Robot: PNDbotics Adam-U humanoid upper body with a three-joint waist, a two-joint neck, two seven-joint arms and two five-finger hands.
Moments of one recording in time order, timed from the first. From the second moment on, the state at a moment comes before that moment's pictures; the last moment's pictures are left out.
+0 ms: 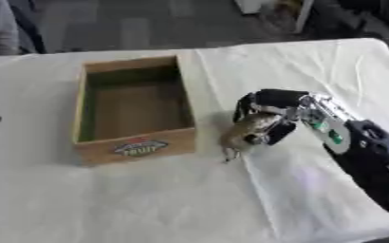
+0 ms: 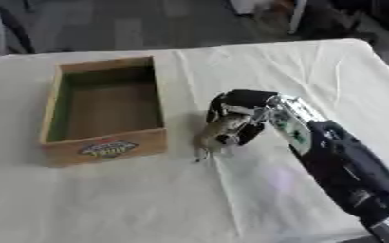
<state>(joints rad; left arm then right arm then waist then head) -0.28 0.31 -0.08 -1.83 0.09 0.01 0.21 -0.65 -0.55 0.31 -1.17 0.79 -0.51 0.40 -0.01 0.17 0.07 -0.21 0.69</state>
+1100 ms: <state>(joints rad) -0.29 0.31 -0.09 -1.83 0.09 0.01 0.20 -0.78 -0.67 0.23 -1.29 0.64 -0.43 0.30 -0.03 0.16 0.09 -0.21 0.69</state>
